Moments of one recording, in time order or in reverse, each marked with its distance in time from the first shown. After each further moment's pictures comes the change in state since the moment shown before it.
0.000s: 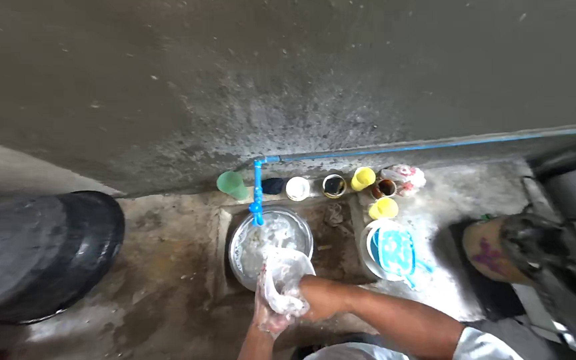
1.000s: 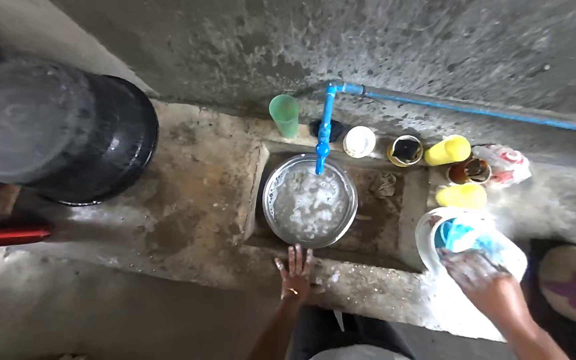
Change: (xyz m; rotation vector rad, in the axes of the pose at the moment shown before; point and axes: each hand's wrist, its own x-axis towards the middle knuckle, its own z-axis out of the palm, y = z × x) left_hand 0.068 -0.069 -0.196 2.215 0.228 -0.008; right_hand -0.103 0.139 0.039 -0.462 0.878 0.431
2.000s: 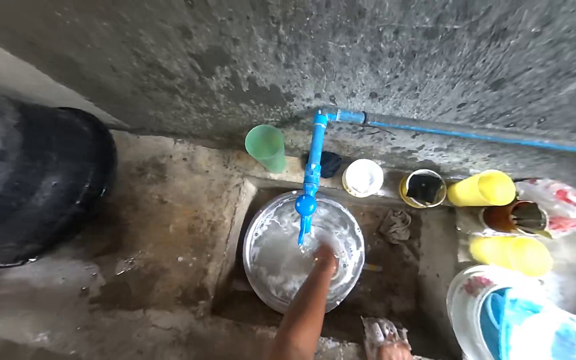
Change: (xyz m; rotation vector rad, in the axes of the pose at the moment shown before) left_hand 0.230 0.100 -0.077 -0.276 -0.281 -0.158; right_hand -0.014 -0.030 0.240 -0.177 -0.380 0.242
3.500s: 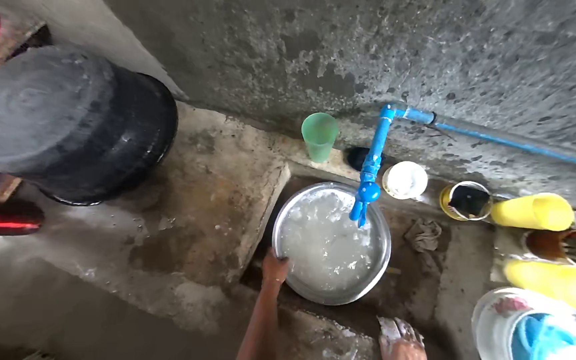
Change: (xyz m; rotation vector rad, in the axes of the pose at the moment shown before) left_hand -0.047 -0.203 -0.011 -0.845 0.534 -0.232; right_hand 0.009 -0.003 -0.001 -0.089 -0.282 0.136
